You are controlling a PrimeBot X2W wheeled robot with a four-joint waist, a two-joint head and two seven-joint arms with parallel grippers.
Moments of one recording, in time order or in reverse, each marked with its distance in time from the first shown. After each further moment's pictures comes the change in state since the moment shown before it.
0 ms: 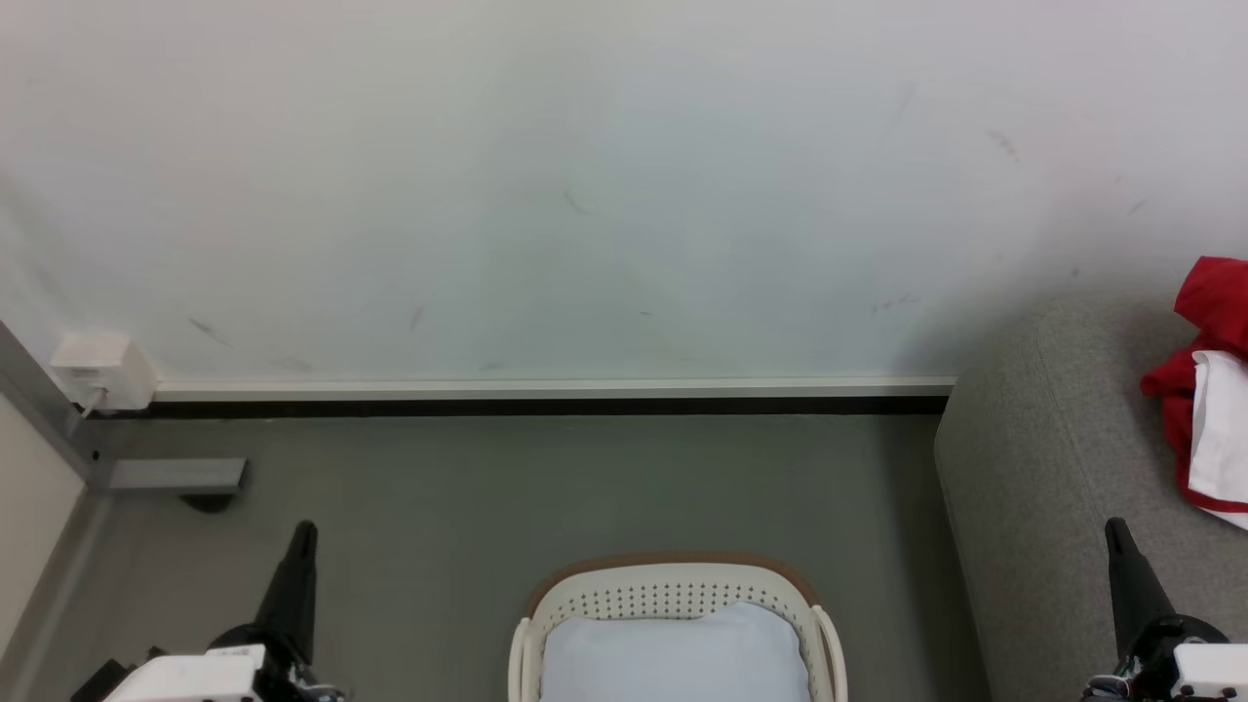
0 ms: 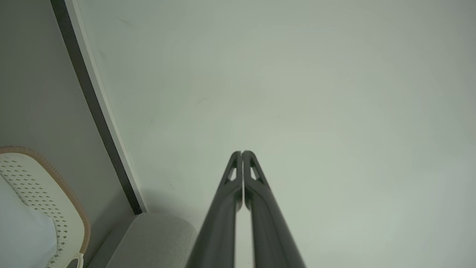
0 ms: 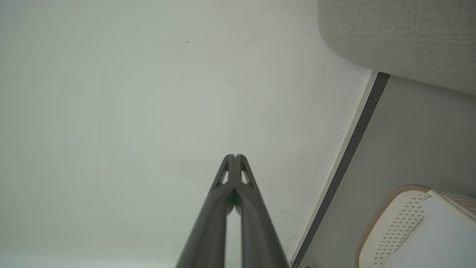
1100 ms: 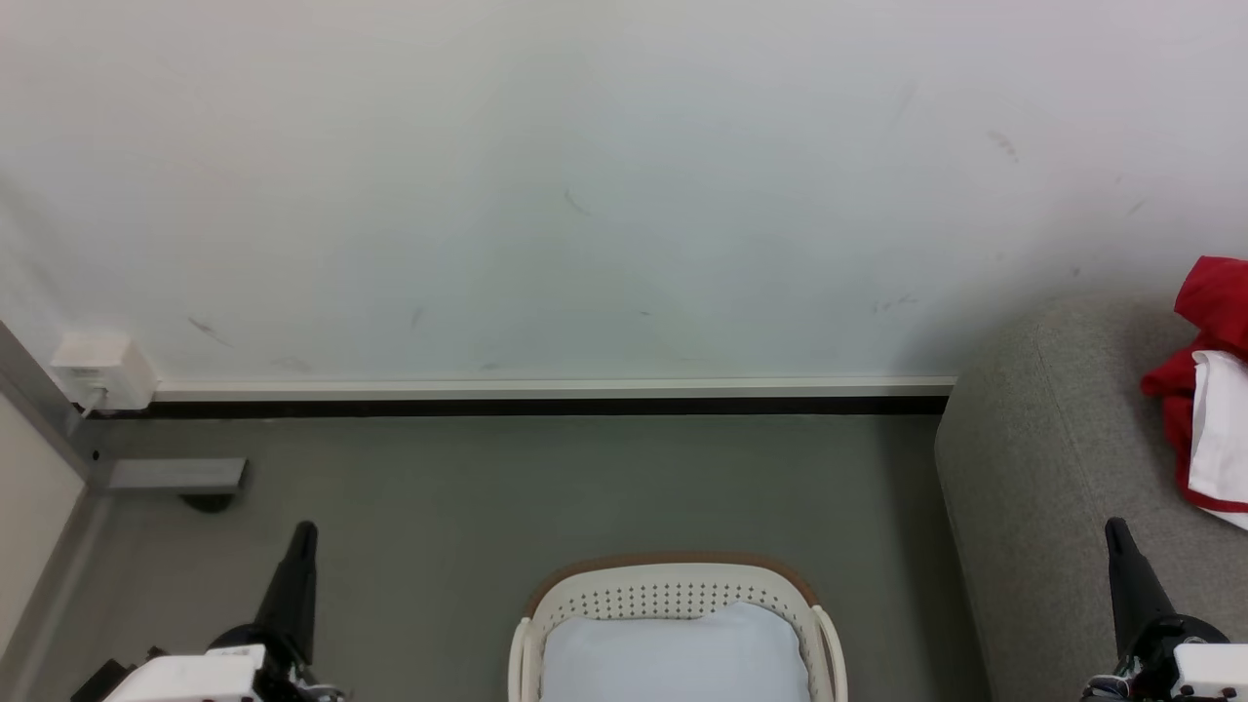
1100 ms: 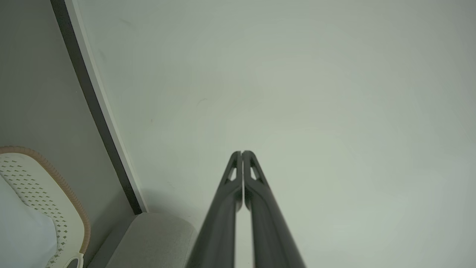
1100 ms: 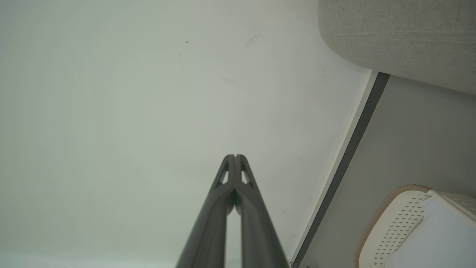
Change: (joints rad) left arm 0.000 0.000 0.000 0.000 0.000 0.000 0.000; right arm 0.000 0.000 0.000 0.000 0.000 0.000 0.000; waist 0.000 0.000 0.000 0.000
